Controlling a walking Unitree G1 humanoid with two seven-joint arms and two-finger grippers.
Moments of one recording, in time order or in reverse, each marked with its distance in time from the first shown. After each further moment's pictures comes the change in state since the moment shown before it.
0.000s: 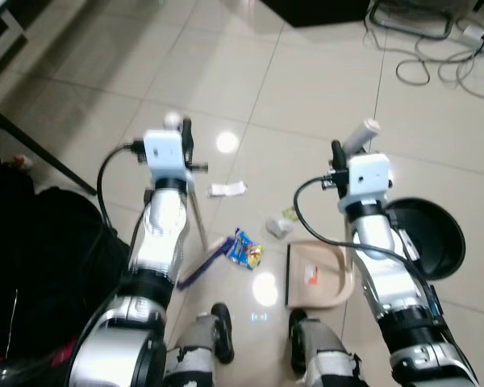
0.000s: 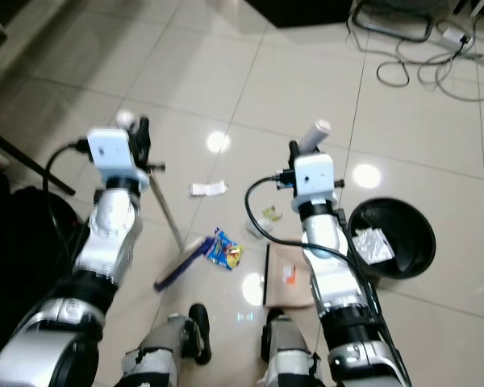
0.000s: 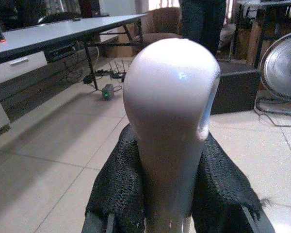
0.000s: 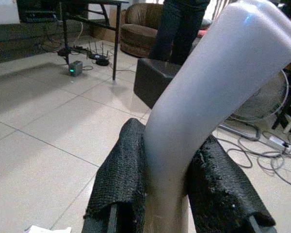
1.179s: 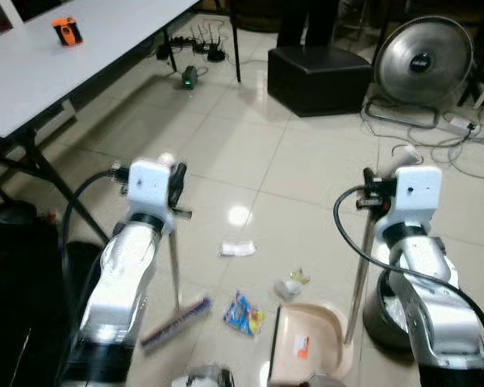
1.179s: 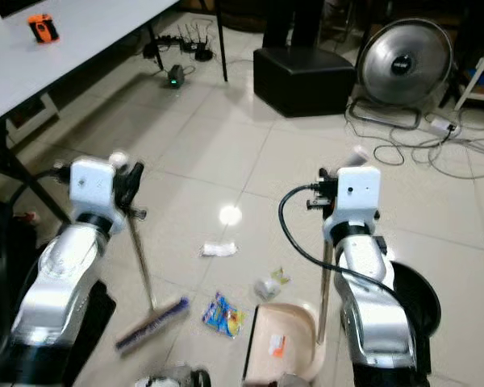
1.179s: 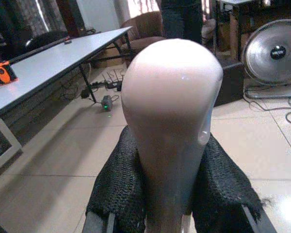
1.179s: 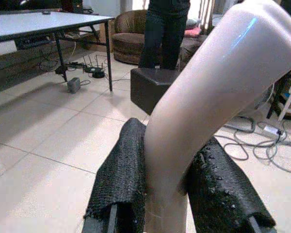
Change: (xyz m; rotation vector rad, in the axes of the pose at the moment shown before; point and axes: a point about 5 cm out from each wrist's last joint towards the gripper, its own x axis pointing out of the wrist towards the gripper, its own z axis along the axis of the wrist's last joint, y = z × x) left arm -0.056 0.023 0.003 0.109 0.261 -0.179; right arm -0.045 -0.041 0.016 0.086 0.285 -0.079
